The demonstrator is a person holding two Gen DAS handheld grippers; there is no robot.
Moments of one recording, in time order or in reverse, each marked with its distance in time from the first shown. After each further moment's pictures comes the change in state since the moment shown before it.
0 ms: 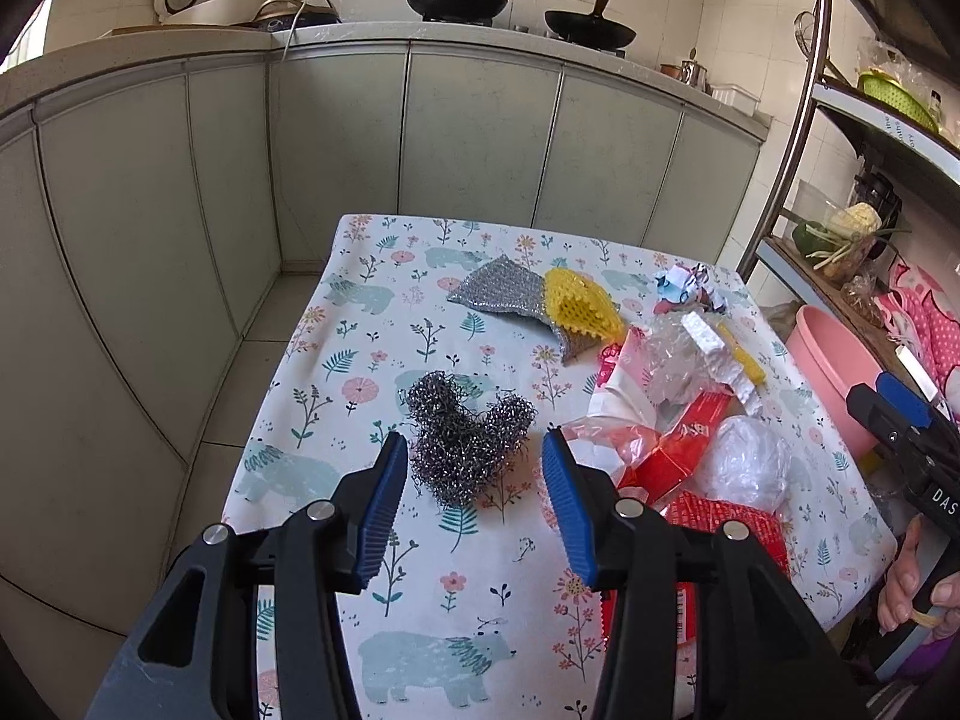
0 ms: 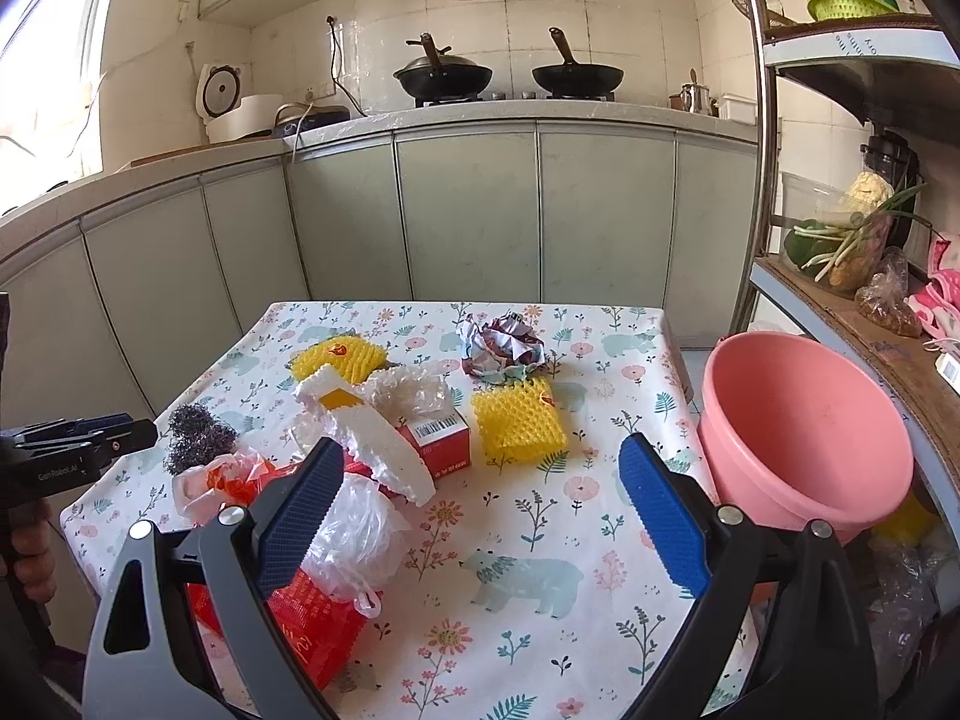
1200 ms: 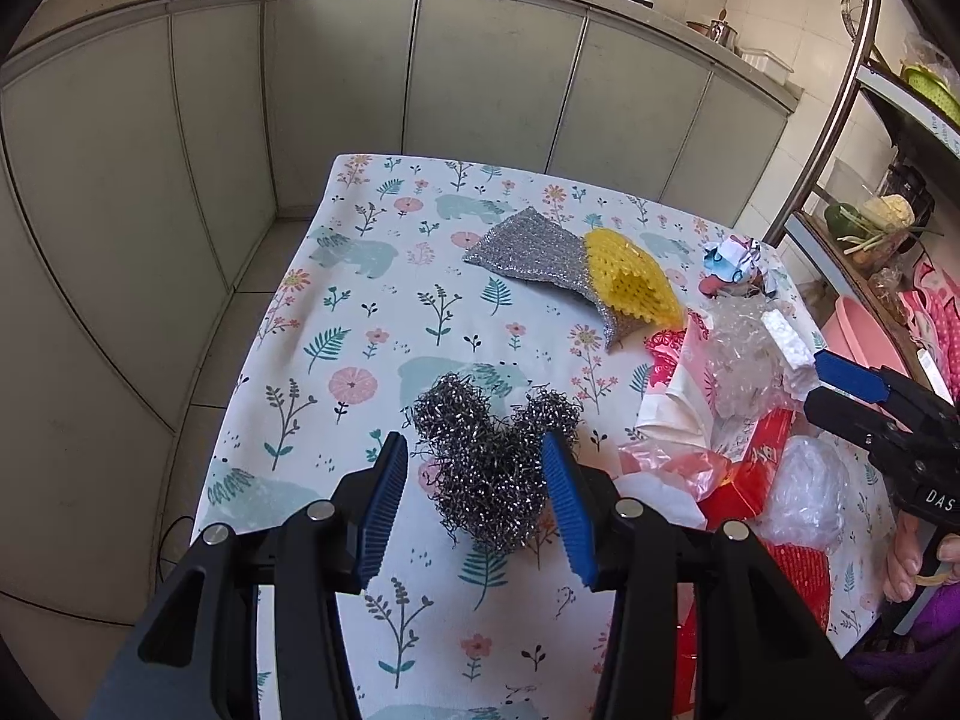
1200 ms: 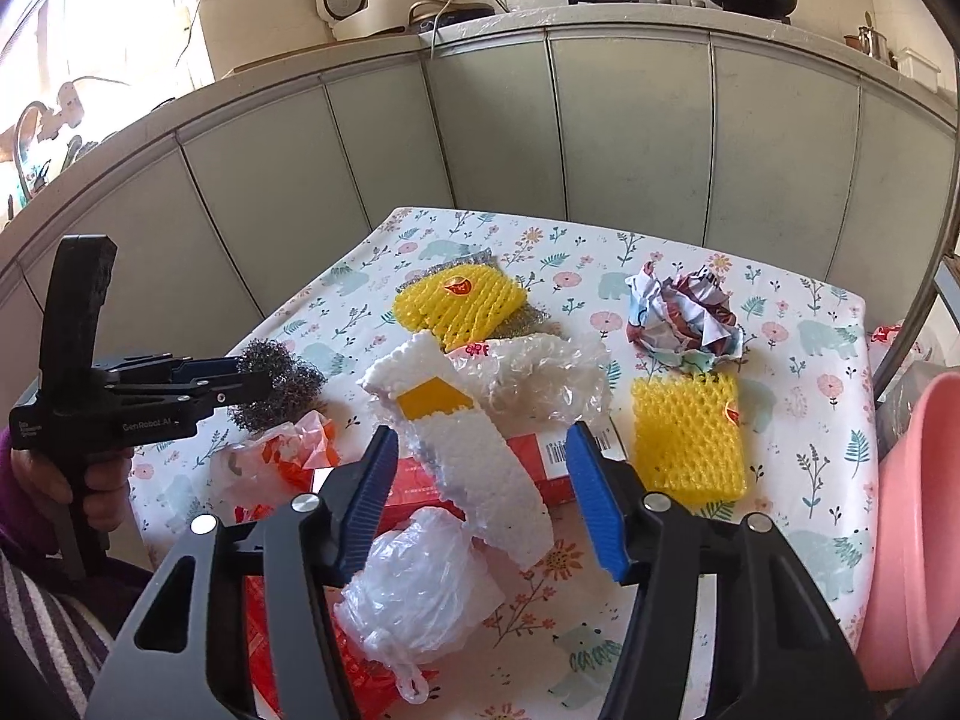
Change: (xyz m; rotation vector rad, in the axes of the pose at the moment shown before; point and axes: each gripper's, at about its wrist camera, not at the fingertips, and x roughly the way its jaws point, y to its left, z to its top) left arm 0.057 0.014 0.020 -0.035 0.143 -0.008; right arm 0.089 0.027 0.023 -0.152 0.267 0.365
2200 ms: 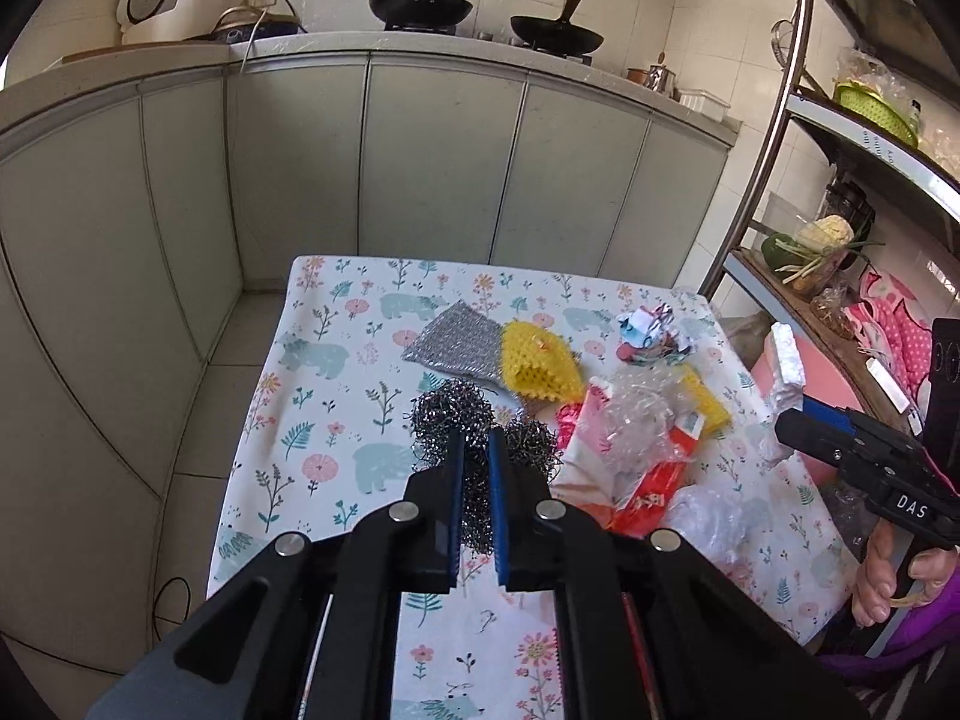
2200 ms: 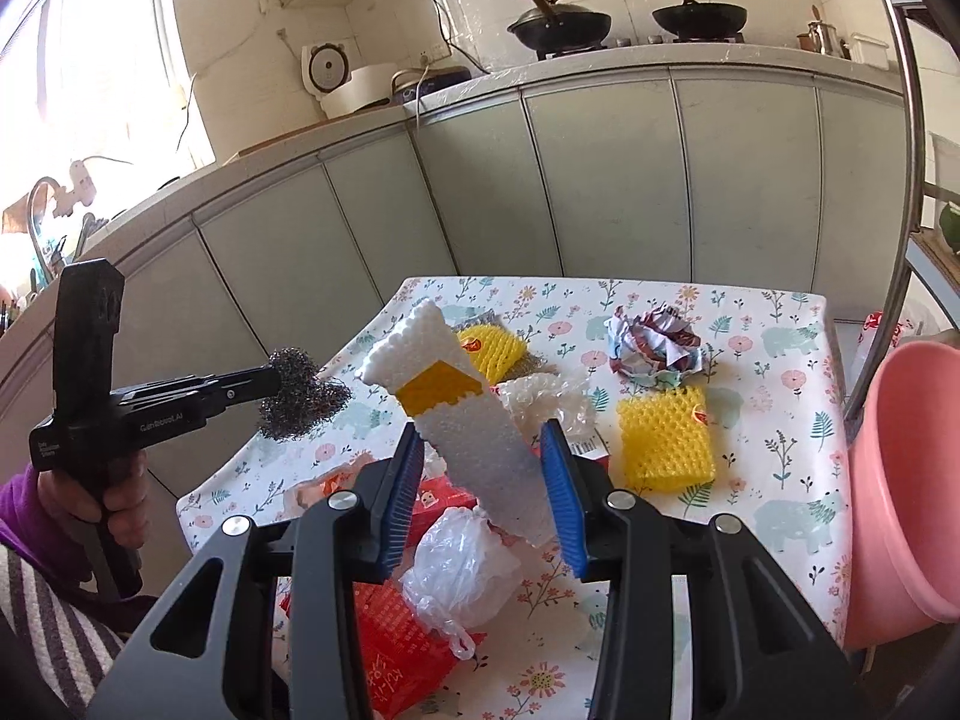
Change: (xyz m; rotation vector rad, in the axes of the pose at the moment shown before) left arm -0.062 -0.029 0.021 0.080 -0.158 -0.090; right arm -0.070 -0.006 -0.004 0.135 -0.179 0.017
